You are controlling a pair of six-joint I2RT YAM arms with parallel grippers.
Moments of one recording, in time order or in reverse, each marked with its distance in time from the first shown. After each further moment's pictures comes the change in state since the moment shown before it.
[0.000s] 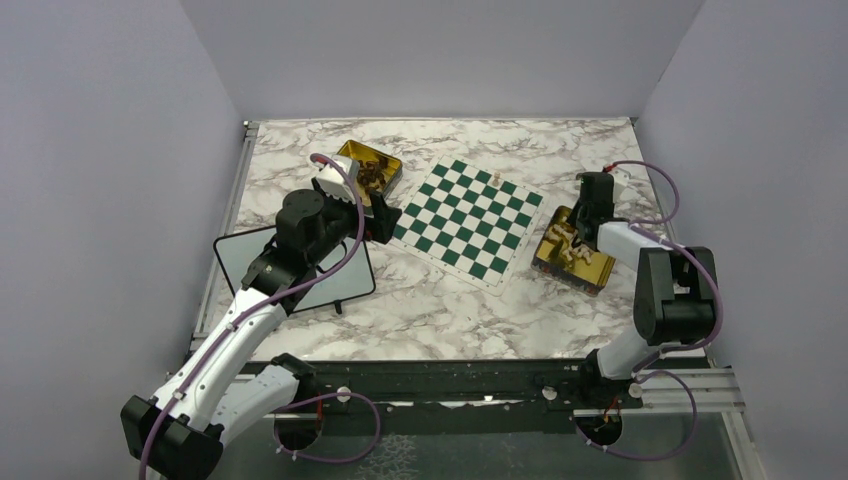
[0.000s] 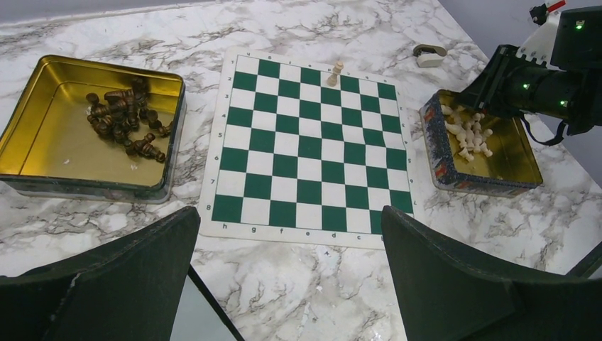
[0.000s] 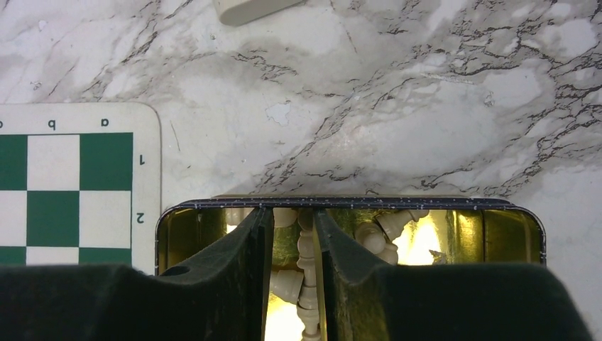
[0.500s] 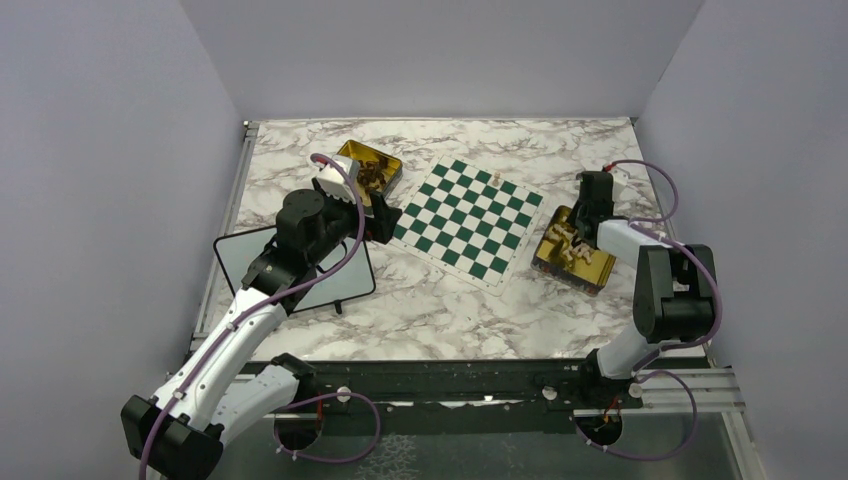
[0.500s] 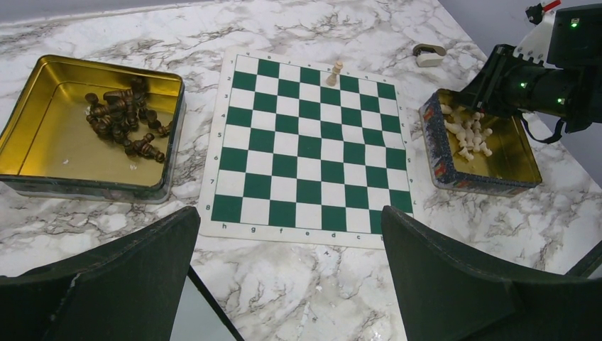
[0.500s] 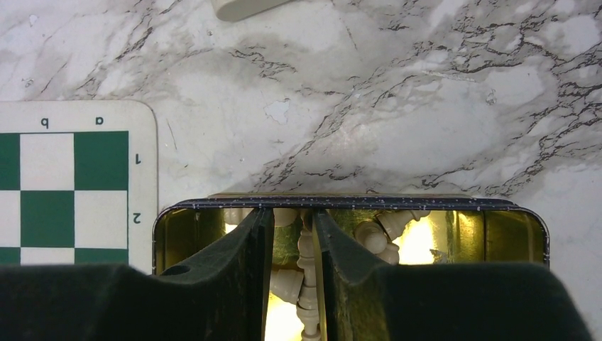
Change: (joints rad) left arm -0.002 0.000 0.000 0.000 0.003 -0.003; right arm 0.000 0.014 0.018 -0.021 0.003 0.000
